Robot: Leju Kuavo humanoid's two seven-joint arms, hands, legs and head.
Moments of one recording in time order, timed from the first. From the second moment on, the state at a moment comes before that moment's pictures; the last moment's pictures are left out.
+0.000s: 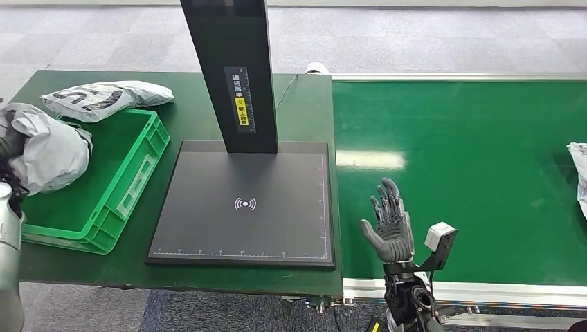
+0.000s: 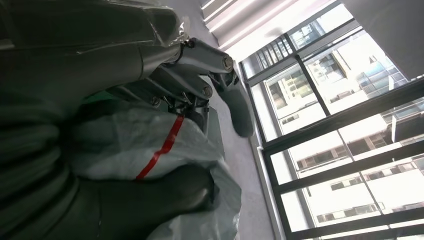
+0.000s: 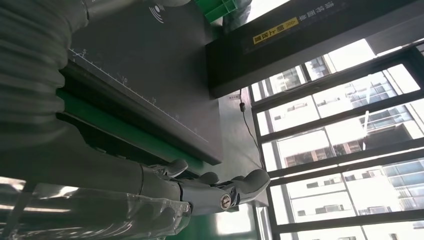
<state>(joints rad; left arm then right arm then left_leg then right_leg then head) -0.82 0.42 0.30 -0.60 -0.21 0.07 -0.41 -0.20 0.11 -0.05 -0.95 -0.18 0.30 -0.60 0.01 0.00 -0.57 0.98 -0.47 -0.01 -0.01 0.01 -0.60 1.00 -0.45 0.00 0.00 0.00</state>
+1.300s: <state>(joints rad) 0.10 -0.14 -0.07 -1.53 0.04 0.08 -0.70 -0.08 0.12 -0.01 -1.07 -0.13 0.21 -0.58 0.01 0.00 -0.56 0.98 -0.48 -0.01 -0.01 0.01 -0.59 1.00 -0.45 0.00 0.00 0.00</state>
